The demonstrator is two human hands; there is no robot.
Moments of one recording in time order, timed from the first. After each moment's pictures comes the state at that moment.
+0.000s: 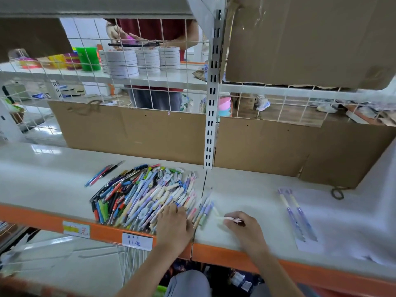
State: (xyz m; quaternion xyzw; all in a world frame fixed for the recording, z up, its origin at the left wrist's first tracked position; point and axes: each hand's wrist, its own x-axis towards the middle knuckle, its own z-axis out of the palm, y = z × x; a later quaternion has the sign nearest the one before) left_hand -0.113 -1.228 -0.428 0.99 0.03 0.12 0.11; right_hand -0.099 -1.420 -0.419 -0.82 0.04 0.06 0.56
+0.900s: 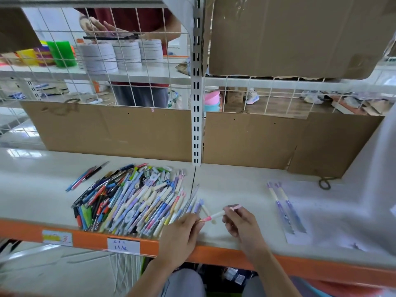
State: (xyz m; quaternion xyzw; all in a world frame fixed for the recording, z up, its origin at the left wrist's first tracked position) left_hand -0.115 -1.250 -0.451 0.93 -0.15 0.23 0.24; right_hand -0.098 -1.432 -0.416 -0.62 0.06 0.07 0.77
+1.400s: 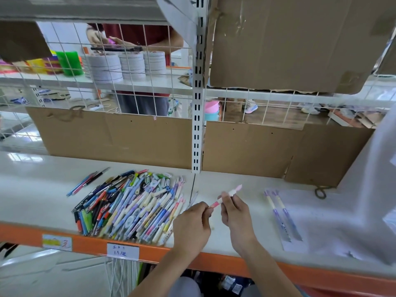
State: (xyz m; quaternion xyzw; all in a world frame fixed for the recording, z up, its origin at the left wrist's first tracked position) left_hand -0.101 -1.286 -0.407 0.92 -0.08 0.29 0.27; right_hand -0.094 -1.405 -0.368 -0.65 0.07 0.00 0.76
